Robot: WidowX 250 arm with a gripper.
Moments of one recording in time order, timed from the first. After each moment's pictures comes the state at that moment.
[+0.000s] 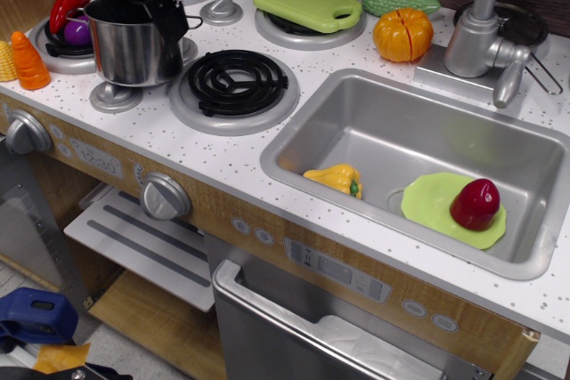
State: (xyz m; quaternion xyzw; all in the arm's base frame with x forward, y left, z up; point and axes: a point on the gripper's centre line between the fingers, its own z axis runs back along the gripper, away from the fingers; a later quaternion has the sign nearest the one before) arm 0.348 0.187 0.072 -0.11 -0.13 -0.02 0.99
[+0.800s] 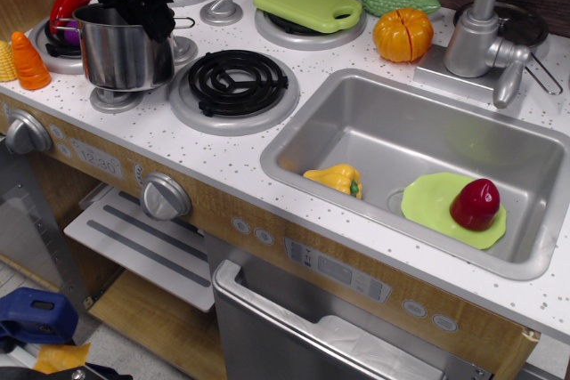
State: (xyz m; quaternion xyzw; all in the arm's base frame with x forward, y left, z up) arm 0.351 0.191 0.066 -0.13 -0.13 0.01 0.98
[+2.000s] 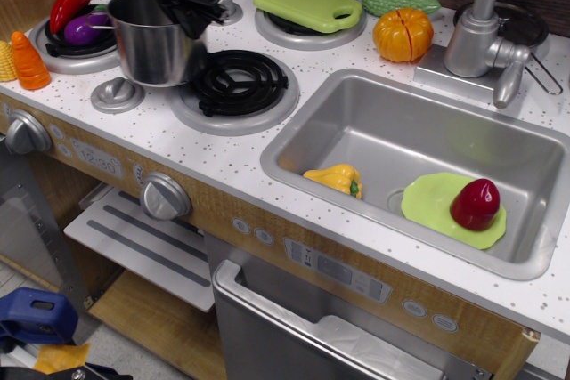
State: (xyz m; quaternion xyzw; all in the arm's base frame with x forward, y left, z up) arm 0.373 0.152 0.077 0.03 -0.23 -0.06 0.97
